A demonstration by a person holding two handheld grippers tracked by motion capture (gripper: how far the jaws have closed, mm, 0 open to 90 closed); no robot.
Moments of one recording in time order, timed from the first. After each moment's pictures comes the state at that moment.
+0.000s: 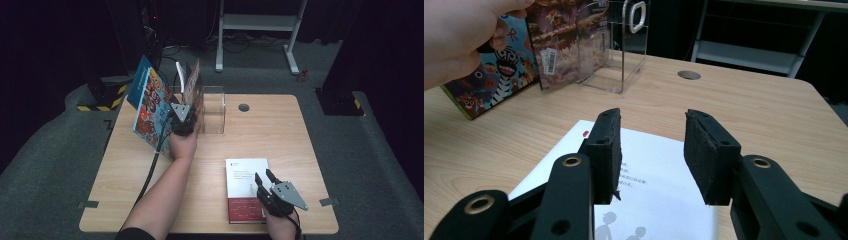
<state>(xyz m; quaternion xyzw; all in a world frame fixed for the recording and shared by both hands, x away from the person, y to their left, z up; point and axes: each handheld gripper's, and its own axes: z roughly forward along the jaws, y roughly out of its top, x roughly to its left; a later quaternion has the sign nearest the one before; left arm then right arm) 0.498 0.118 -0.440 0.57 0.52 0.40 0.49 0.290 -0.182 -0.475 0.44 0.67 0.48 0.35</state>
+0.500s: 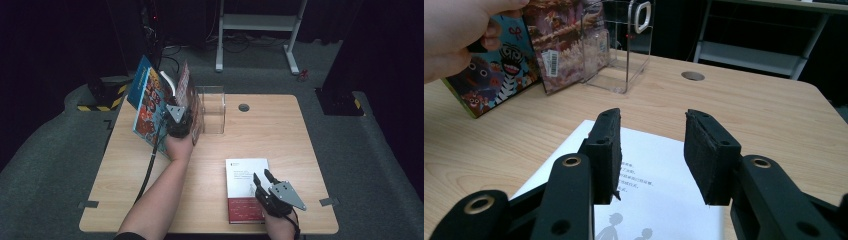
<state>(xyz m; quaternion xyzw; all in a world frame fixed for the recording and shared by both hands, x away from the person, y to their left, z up) 0.492 0.131 -0.439 0.57 0.54 0.39 0.48 0.290 -0.178 -0.475 0.43 0.67 0.48 0.35</state>
